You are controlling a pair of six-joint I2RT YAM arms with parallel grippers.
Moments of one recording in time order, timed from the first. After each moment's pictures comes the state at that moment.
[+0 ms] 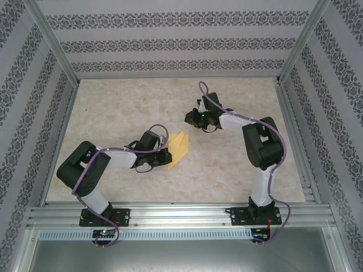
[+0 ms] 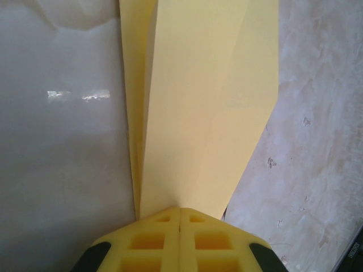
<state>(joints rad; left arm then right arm) -0.59 1.68 0.63 0.09 0.42 -0.79 0.41 1.95 1.25 -0.12 -0.50 0.72</state>
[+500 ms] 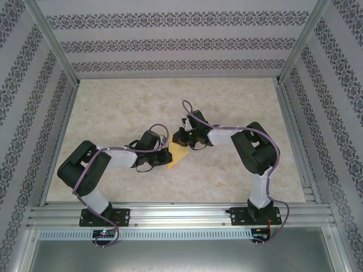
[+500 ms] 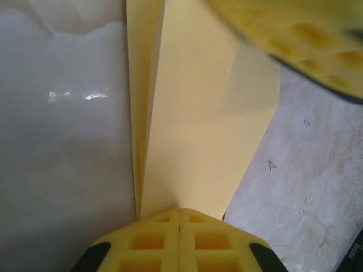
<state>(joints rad) -0.59 1.69 0.65 0.09 0.42 -0.78 0.58 1.99 1.07 0.05 -0.53 0.84</state>
